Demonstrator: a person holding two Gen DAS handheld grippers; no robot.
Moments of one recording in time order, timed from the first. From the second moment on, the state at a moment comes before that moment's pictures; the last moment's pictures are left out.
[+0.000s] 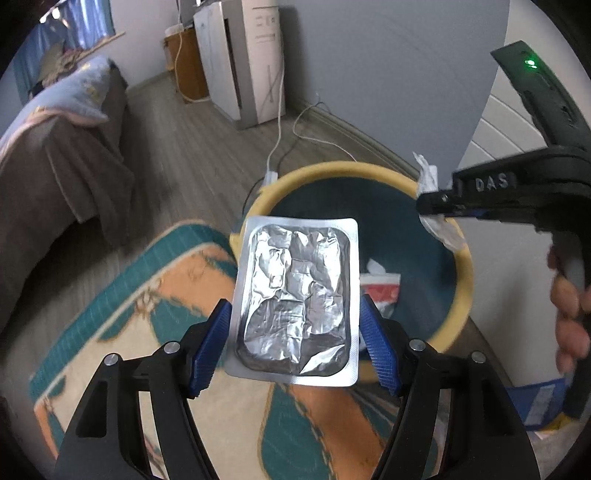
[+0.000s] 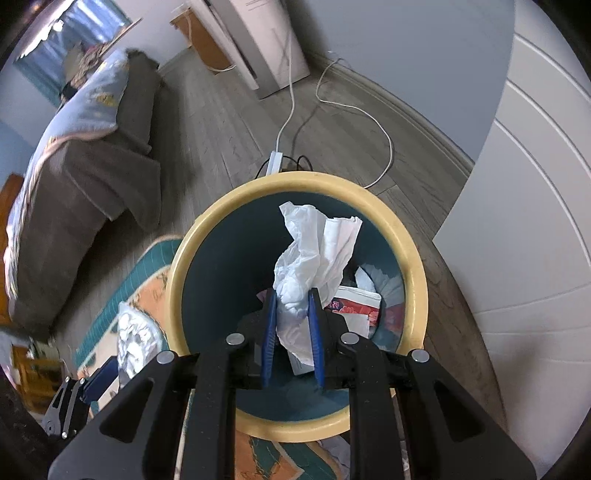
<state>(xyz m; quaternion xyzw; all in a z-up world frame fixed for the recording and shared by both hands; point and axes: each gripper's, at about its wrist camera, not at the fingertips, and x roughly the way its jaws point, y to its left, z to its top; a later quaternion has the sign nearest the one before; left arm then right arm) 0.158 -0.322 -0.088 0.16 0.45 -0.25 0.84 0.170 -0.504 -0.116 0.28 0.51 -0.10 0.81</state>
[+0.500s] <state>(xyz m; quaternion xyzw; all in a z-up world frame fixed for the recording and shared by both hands) 0.171 -0.319 -0.086 0.14 0.42 -0.25 0.86 0.181 -0.487 -0.118 0.25 0.51 -0.07 0.82</state>
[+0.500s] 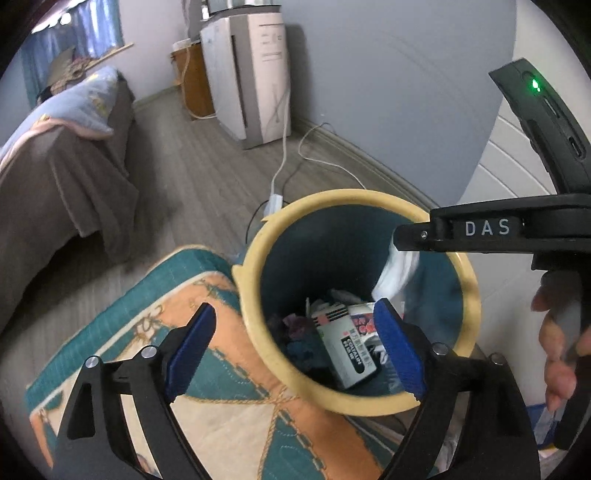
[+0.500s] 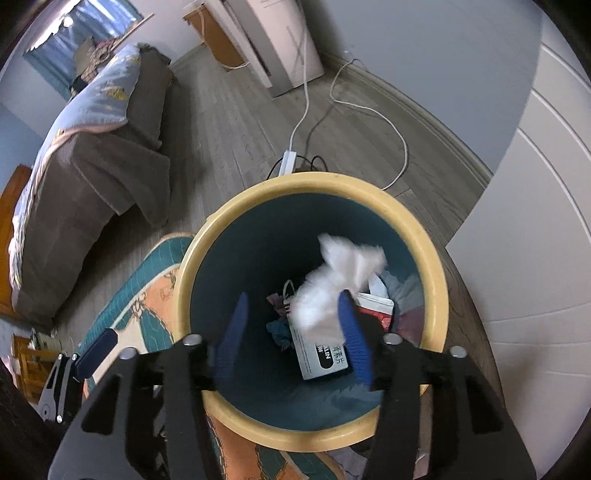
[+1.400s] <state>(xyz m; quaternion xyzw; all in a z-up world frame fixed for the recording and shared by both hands) 0.077 -0.088 -0.011 0.08 0.41 -0.10 0.90 0.146 -0.312 -0.062 -0.01 0.51 -0.06 0.86</state>
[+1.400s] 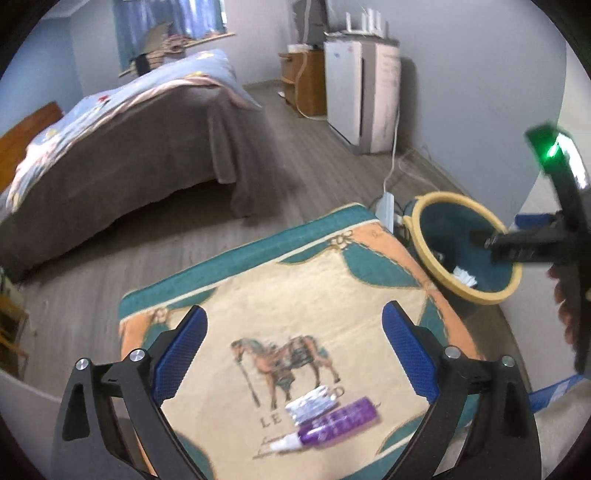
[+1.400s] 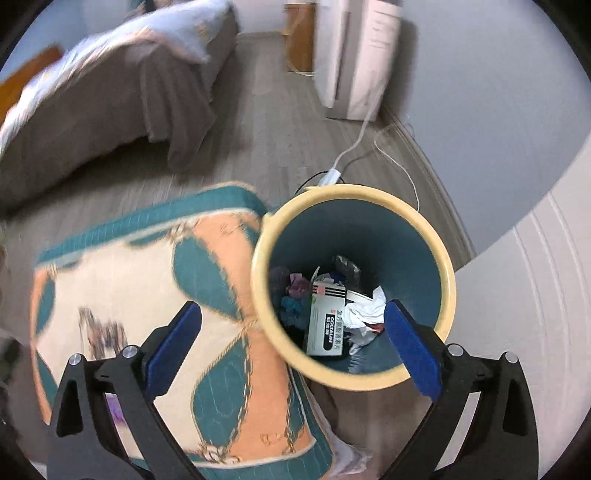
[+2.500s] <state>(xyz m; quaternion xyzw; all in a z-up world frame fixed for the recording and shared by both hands) 0.057 -0.062 -0.135 0.08 0.55 -0.19 0.81 0.151 -0.199 -0.128 -0.01 0.58 0.03 0.81</state>
